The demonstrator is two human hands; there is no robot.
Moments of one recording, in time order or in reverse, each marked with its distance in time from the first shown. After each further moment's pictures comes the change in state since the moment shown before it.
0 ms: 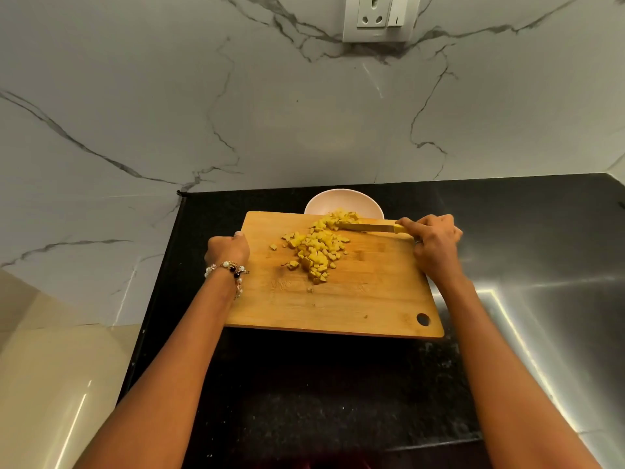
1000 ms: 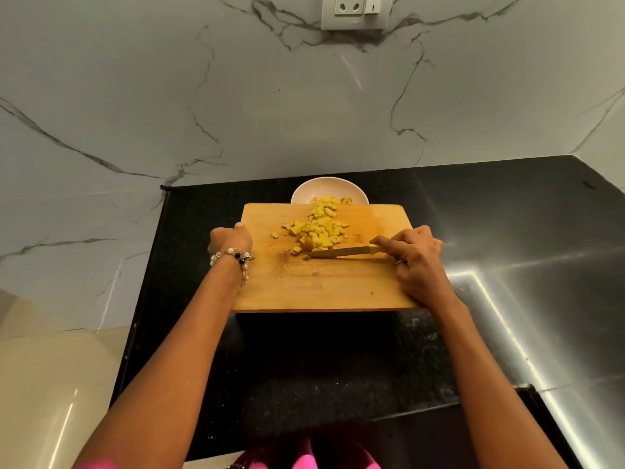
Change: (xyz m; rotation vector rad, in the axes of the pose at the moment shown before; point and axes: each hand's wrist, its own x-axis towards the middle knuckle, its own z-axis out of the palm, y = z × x) left_hand -0.017 0.001 0.012 -0.031 -0.045 -0.042; right_hand -0.070 -0.032 -0.026 0.132 -0.030 -0.134
